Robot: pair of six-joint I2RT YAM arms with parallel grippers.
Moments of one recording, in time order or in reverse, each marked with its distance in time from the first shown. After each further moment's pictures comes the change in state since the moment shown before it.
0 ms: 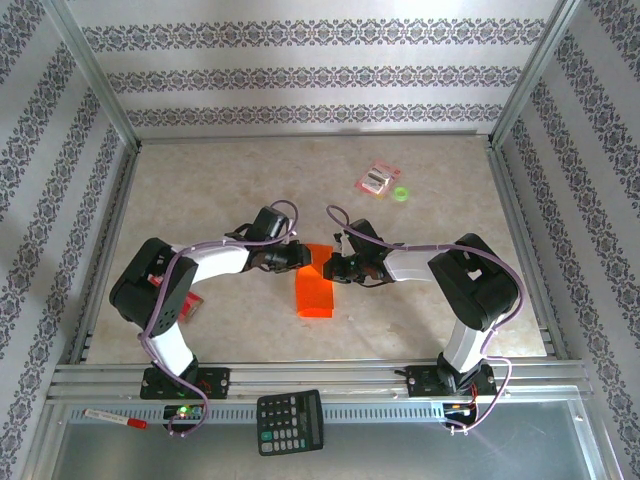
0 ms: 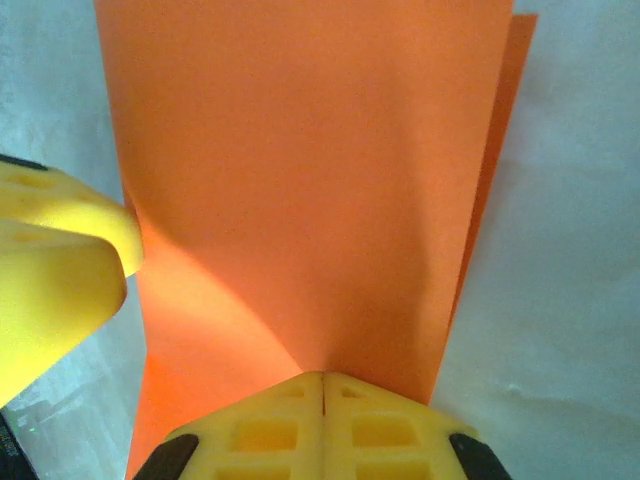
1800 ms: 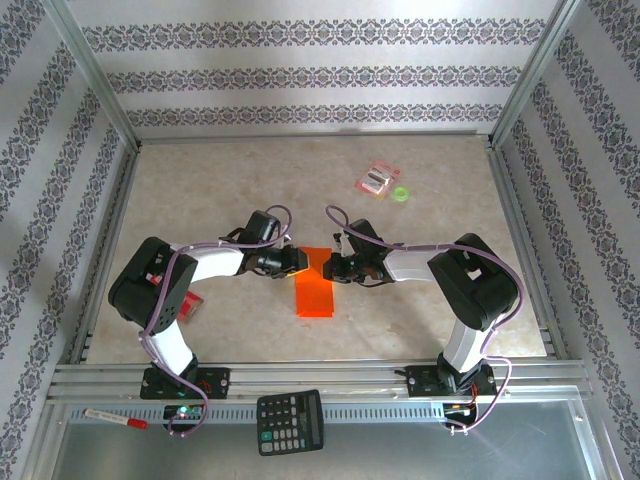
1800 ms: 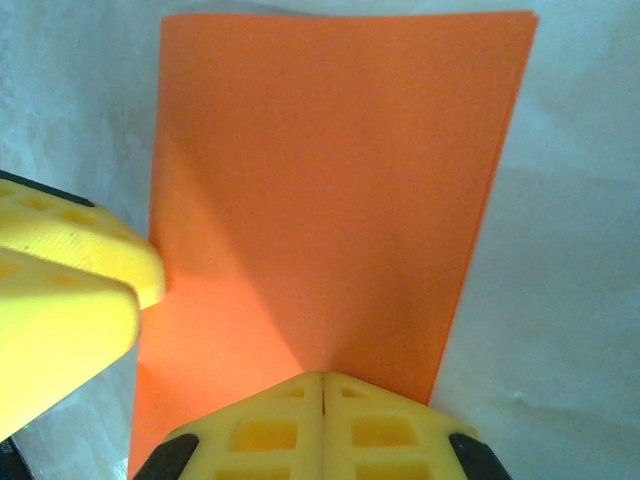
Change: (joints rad) left arm 0.046 -0.002 -0.076 0.057 0.122 -0.023; right arm 0.000 0.003 0.000 0.005 0.000 -0.016
